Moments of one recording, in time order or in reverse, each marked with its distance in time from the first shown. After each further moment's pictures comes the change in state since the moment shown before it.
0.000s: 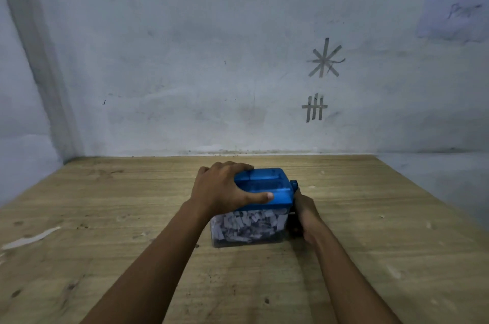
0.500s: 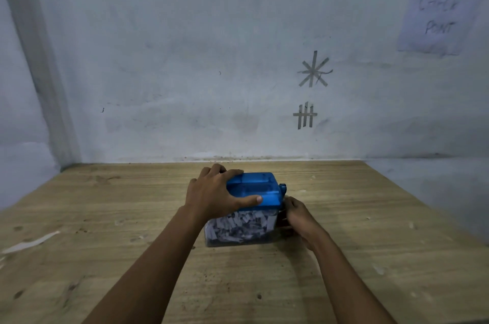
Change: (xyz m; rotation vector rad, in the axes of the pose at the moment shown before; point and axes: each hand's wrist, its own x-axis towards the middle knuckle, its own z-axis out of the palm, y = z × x) left_hand -0.007 -0.002 0.004 0.067 -0.009 -0.064; right_hand -0.019 0.000 -0.016 -0.265 -0.109 -0.103
